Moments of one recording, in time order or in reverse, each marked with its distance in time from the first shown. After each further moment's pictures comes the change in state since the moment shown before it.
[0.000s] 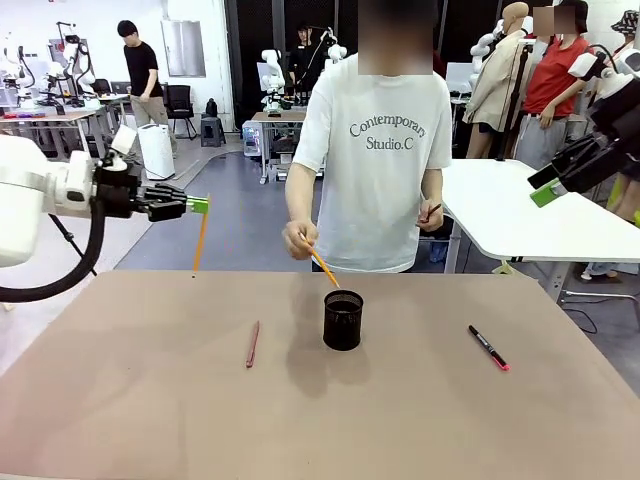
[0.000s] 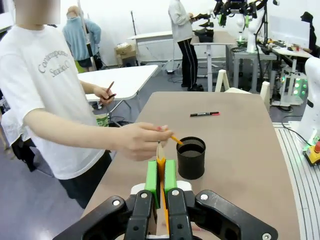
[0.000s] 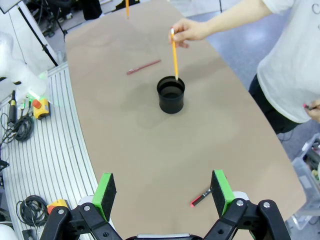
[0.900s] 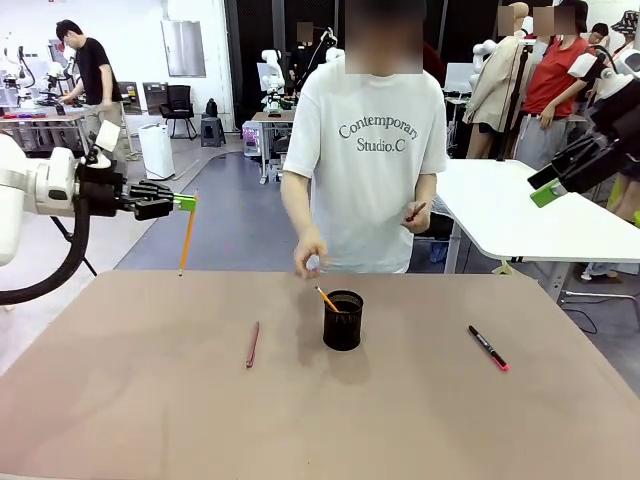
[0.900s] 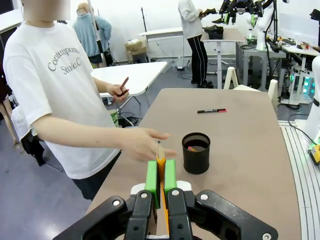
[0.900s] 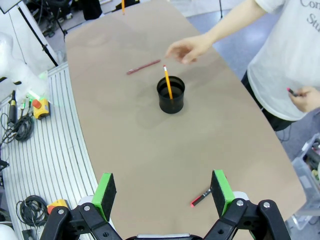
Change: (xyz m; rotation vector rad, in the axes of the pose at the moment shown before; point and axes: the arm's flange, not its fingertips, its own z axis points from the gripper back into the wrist) left arm 0.004 -0.008 0.017 0.048 0.015 -0.006; right arm 0.000 0.000 0.000 0.000 0.000 0.000
